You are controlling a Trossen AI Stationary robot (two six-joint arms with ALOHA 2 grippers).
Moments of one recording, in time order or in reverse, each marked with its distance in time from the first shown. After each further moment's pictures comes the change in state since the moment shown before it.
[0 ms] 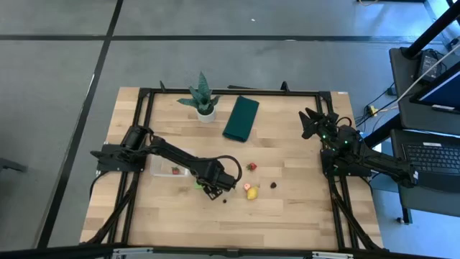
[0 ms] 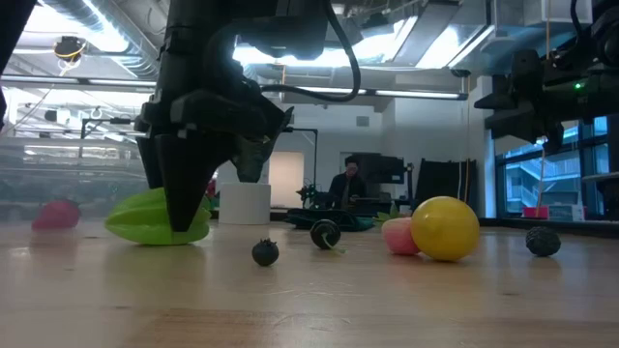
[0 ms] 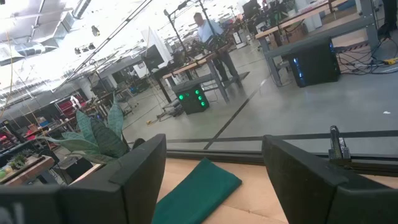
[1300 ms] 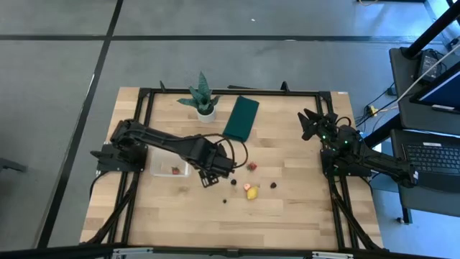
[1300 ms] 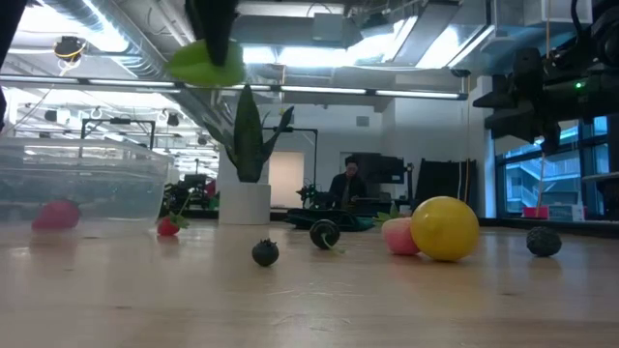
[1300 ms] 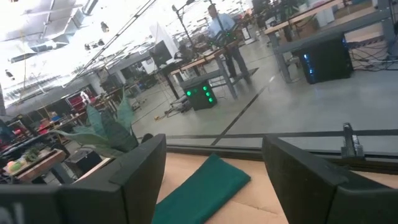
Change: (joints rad) left arm 0.029 -0.135 0.429 -0.486 -0.193 0.309; right arm 0.001 0.000 0.000 0.000 -0.043 0.005
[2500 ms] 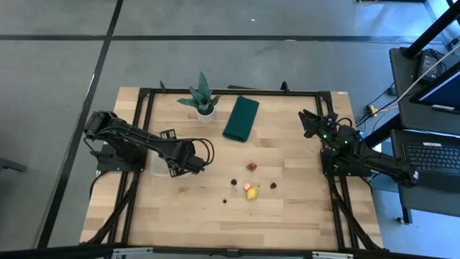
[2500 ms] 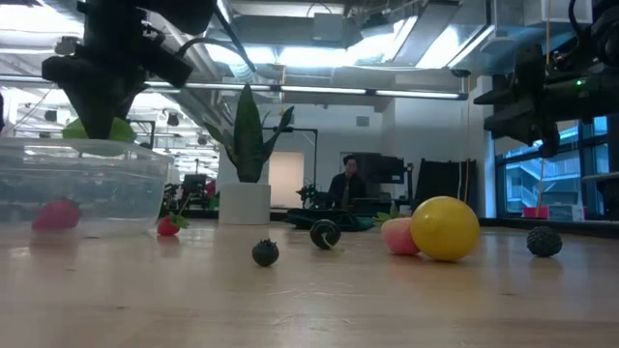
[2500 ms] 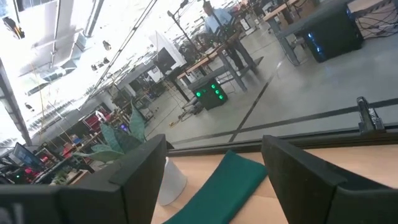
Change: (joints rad) left arm 0.015 -0.303 -0.725 0.096 -0.099 0.042; right arm 0.000 0.000 0.000 0.000 0.001 0.185
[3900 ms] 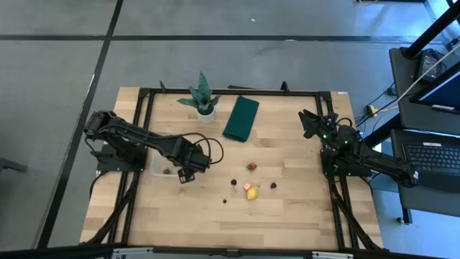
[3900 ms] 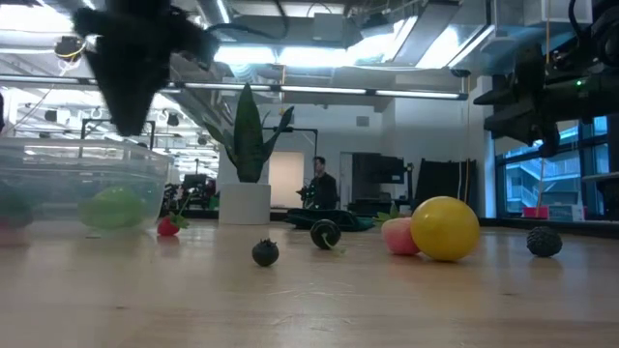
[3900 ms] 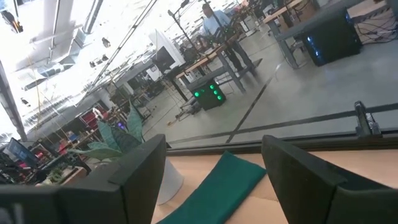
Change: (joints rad) left arm 0.011 0.000 0.086 0.187 0.172 0.024; right arm 0.000 0.000 0.000 0.000 0.001 -0.031
